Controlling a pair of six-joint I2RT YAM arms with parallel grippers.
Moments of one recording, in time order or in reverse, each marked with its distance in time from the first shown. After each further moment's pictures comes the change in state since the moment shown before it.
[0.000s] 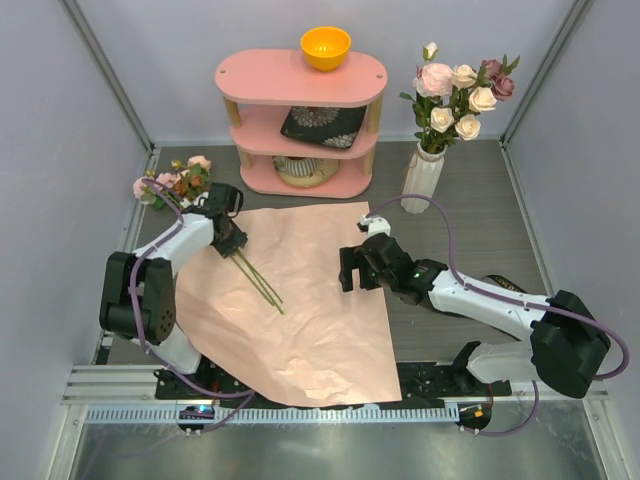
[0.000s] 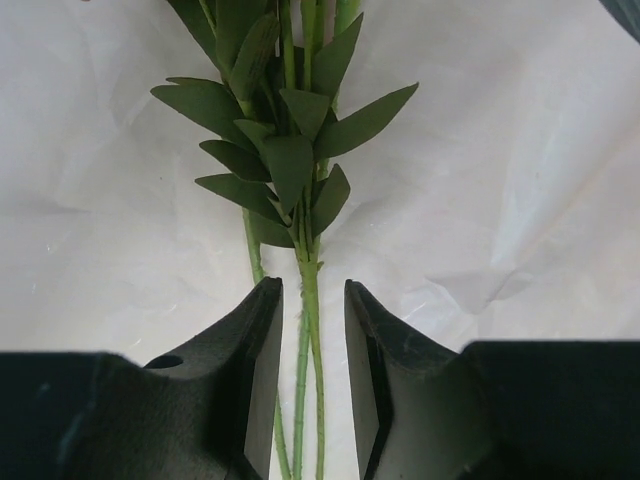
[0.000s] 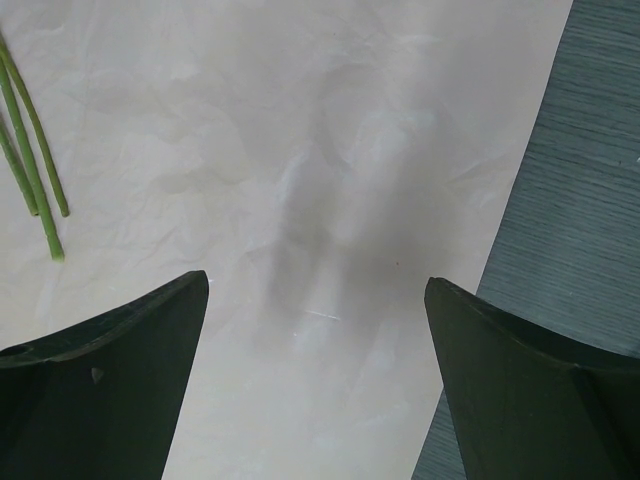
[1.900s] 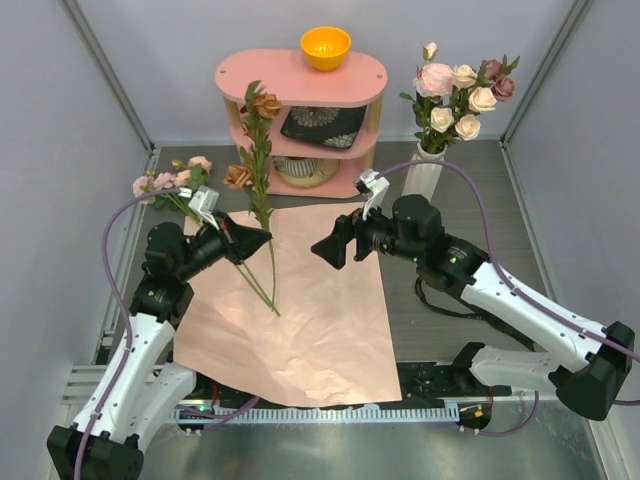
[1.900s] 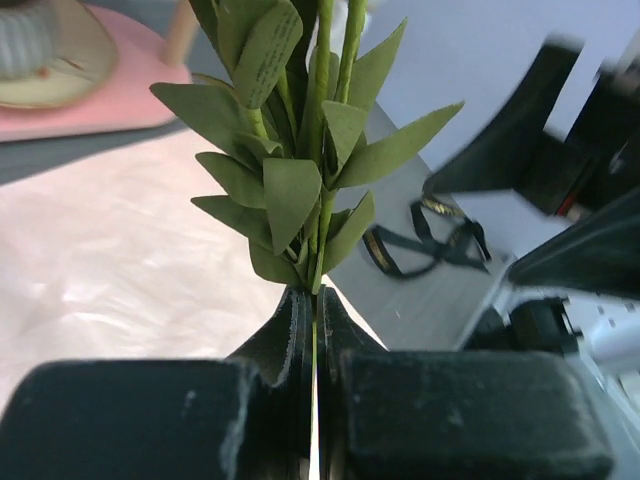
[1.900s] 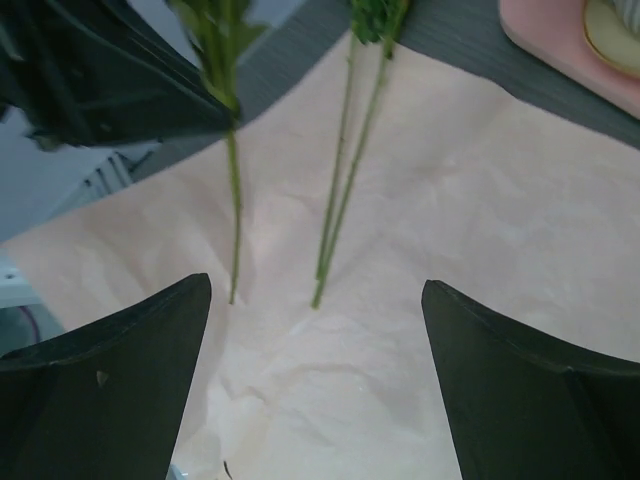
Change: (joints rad) left arm -0.021 -0.854 -0.341 0.549 0.779 0.374; right arm -0.029 -0.143 0.288 -0.026 -0.367 -0.152
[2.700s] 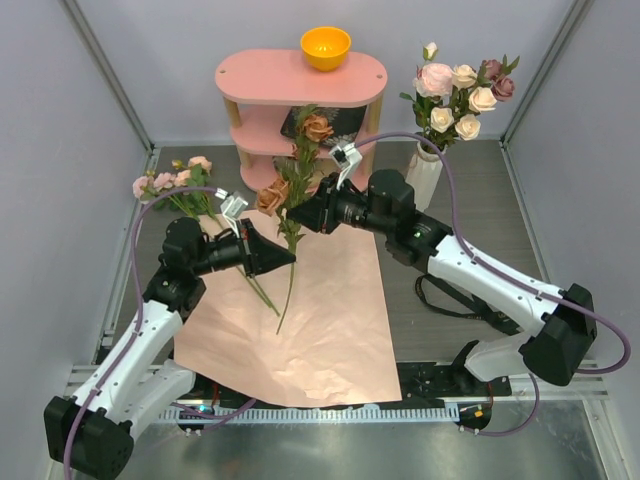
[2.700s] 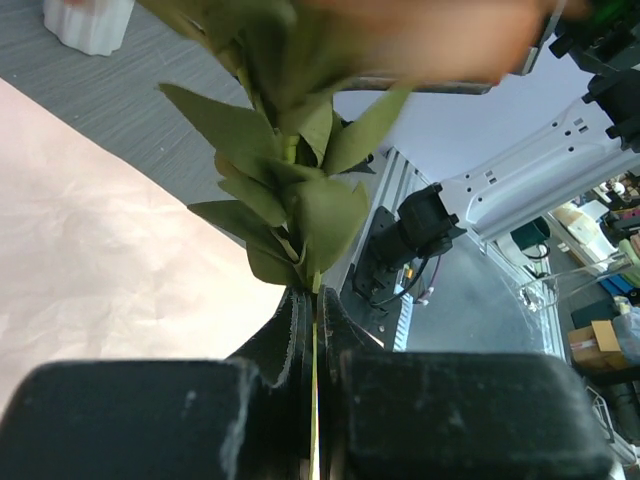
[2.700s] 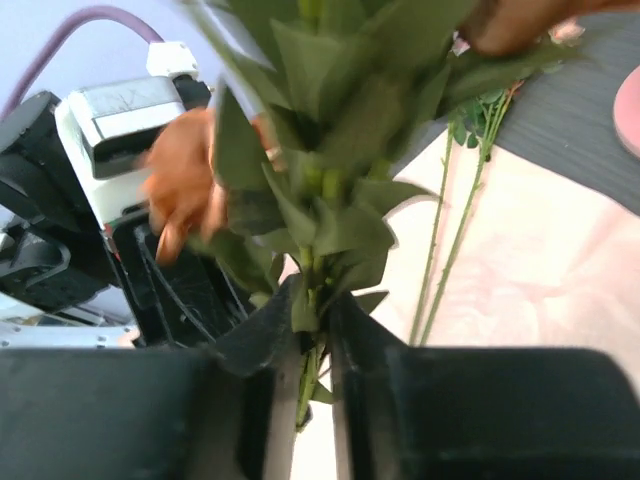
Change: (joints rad) left arm -0.119 0.100 -0.034 0.119 0.342 -0.036; right arm 0.003 0.236 0.182 0.333 -0.179 0.164
